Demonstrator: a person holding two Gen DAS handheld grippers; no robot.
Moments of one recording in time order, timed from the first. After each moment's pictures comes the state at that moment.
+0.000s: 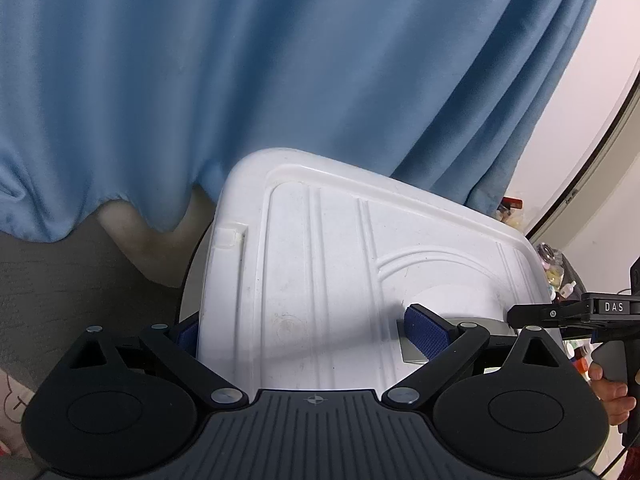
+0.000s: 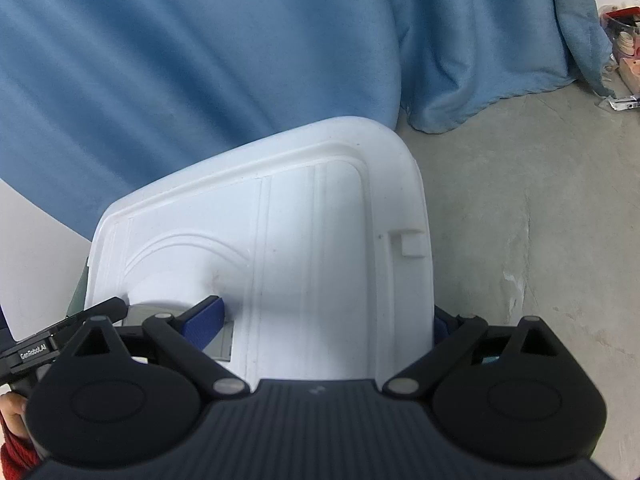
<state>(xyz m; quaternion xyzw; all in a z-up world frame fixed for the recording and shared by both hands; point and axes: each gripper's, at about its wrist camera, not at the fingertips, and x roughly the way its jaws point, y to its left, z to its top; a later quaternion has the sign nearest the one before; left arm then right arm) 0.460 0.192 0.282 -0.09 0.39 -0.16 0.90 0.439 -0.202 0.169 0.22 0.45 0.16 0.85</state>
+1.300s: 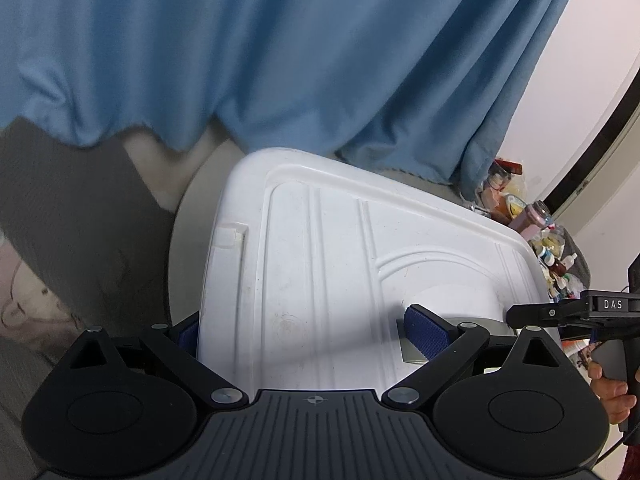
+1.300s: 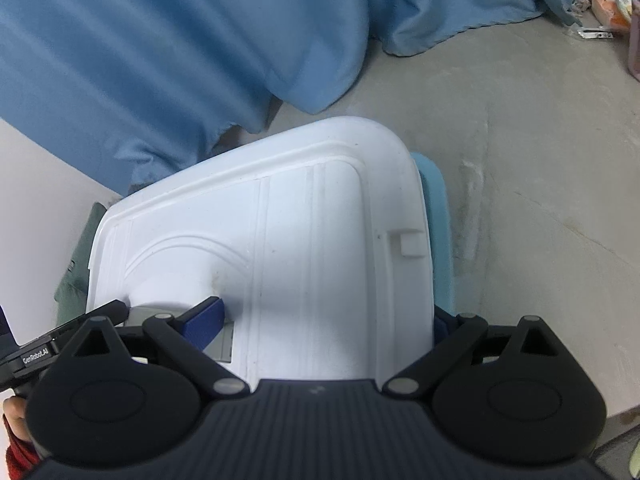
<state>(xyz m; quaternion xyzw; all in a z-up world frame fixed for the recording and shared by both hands) 0.289 0.153 0.222 -0.12 0.41 -0.12 0.90 0.362 -0.247 0.098 0.20 0.49 0.18 0.83</state>
